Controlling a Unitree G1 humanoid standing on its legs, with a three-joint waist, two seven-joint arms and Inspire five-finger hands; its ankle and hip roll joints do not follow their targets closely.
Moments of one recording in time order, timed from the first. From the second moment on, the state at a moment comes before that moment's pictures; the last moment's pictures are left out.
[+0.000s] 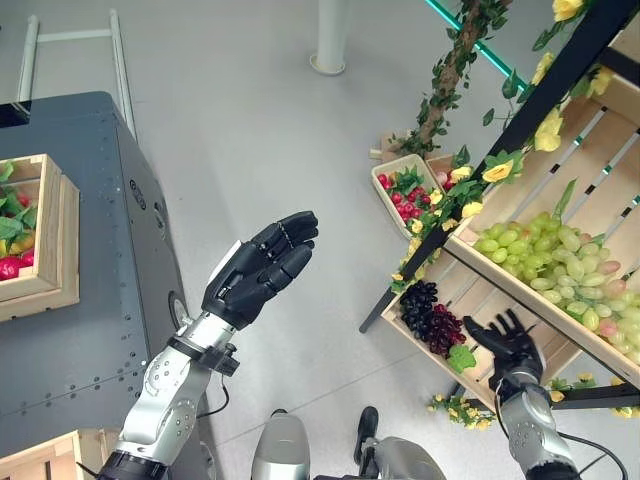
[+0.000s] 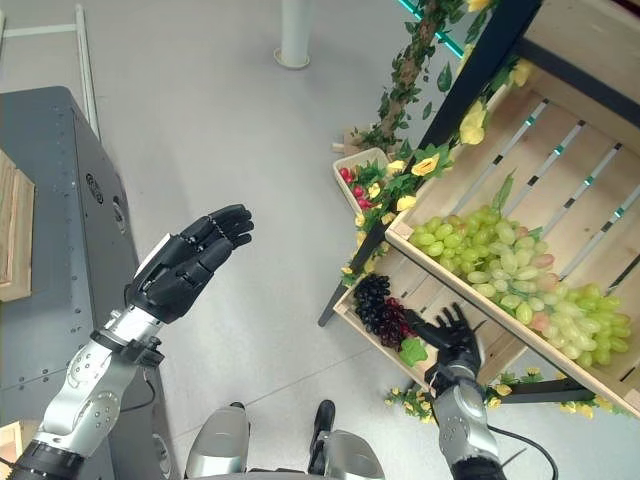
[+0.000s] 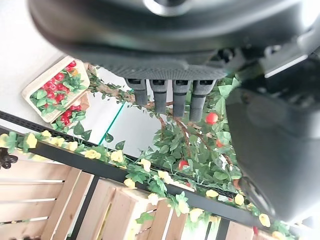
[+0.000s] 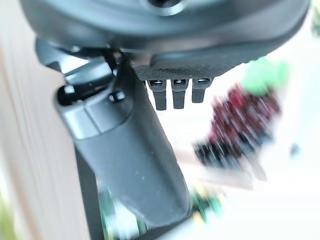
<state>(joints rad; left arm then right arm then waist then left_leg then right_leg) 0.07 0.57 -0.10 -0.10 -0.74 -0.23 -0.35 0.06 -0.31 0.00 0.46 0.81 -0.10 0.00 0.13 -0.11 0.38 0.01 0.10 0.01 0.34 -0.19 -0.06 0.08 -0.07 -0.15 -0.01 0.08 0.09</state>
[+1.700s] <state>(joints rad) 0.14 0.32 -0.25 0.33 -0.45 0.06 0.04 0.06 -0.35 0.33 0.47 0.70 0.19 0.33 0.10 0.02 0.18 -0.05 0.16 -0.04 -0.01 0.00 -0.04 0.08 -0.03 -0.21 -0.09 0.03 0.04</state>
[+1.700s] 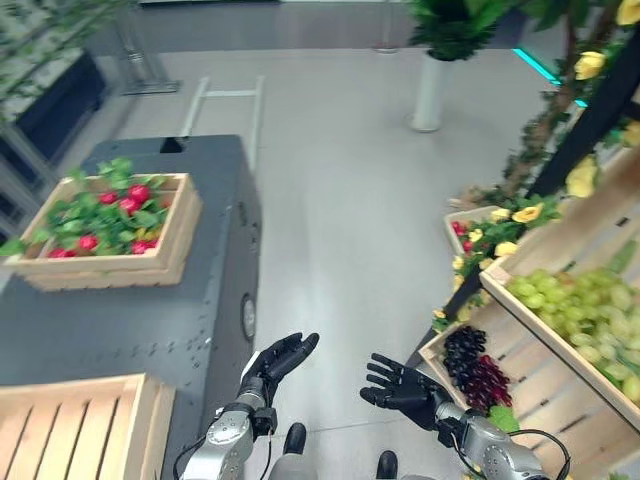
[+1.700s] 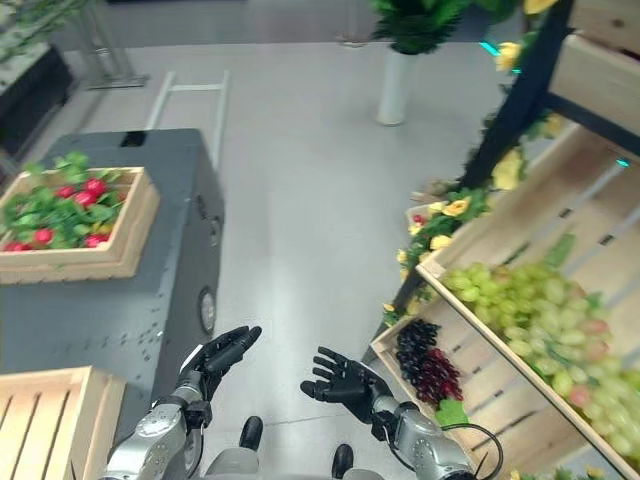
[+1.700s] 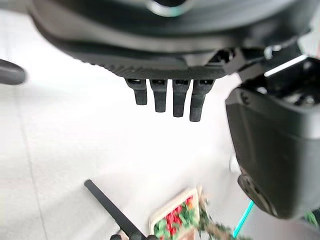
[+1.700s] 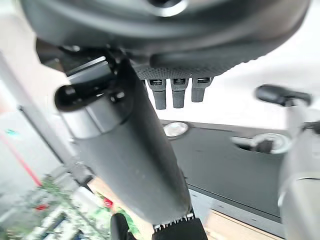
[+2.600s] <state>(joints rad) 0.10 0.42 -0.33 0.47 -0.37 0.18 -0.25 0.07 -0.24 0.28 0.68 0.59 0.17 0.17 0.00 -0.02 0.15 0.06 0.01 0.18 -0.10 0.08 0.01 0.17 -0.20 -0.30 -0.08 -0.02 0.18</state>
